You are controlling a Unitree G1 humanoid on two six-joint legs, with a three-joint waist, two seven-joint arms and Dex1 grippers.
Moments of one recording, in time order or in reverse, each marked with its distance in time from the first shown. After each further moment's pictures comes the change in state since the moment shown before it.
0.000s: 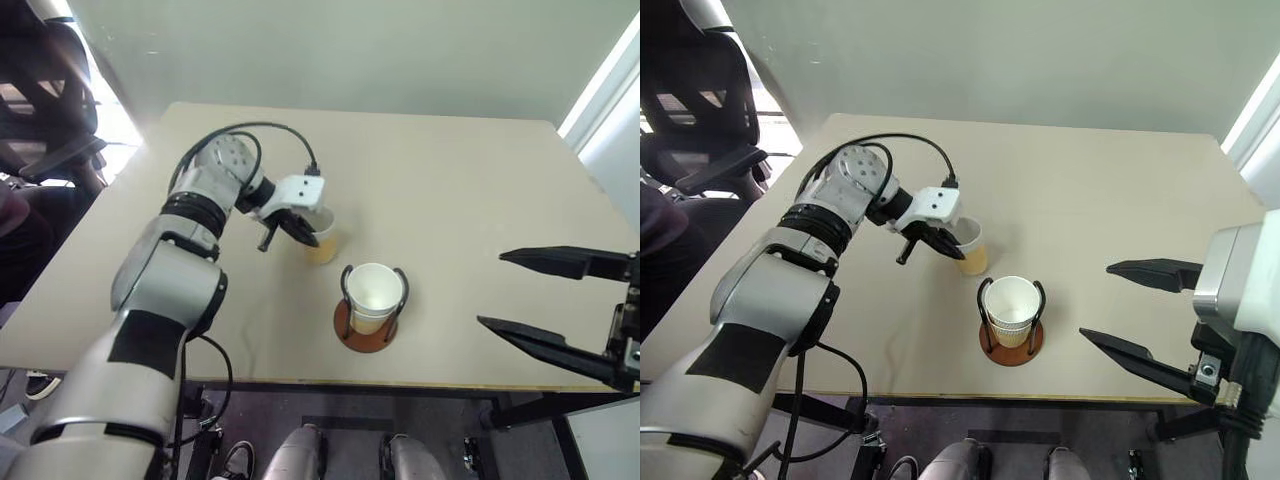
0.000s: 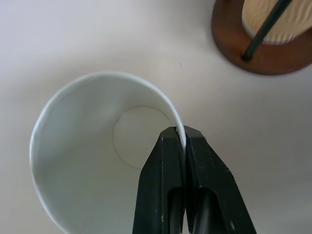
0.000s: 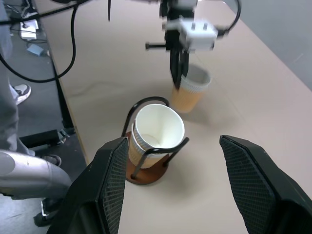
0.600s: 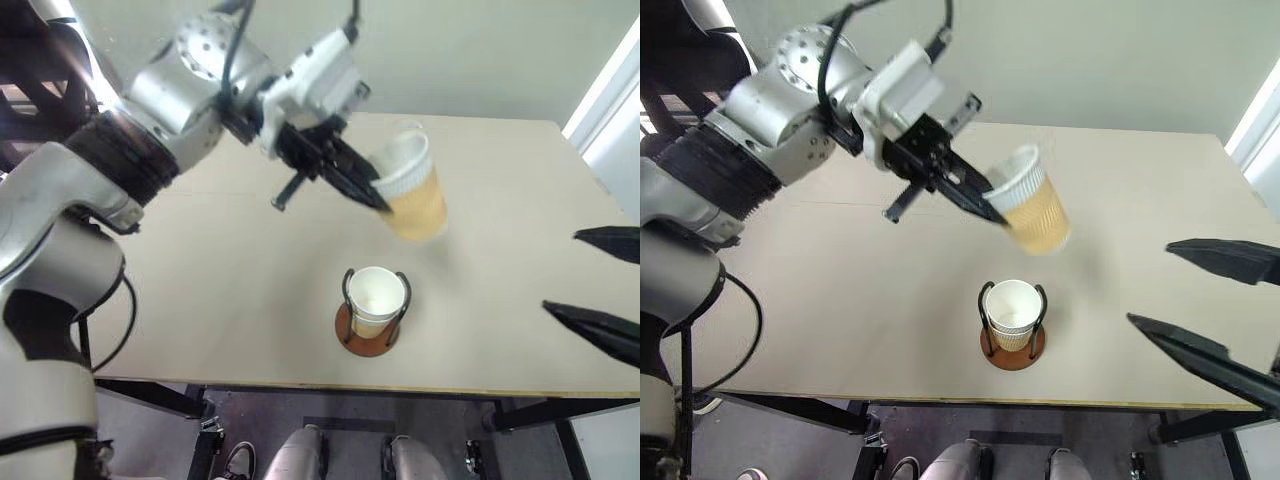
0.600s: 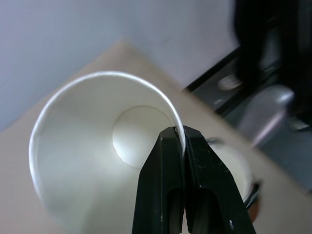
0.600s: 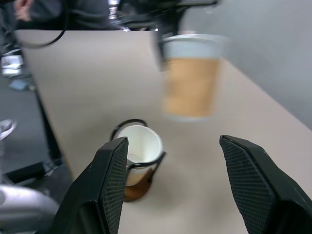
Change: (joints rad) left arm -0.208 0.379 -0.755 -0.892 -1.281 0.197 -0.006; right arm 0.133 0.105 -0.398 0.099 0.116 0.147 0.032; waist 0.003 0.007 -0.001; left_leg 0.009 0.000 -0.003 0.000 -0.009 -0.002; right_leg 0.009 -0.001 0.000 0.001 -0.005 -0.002
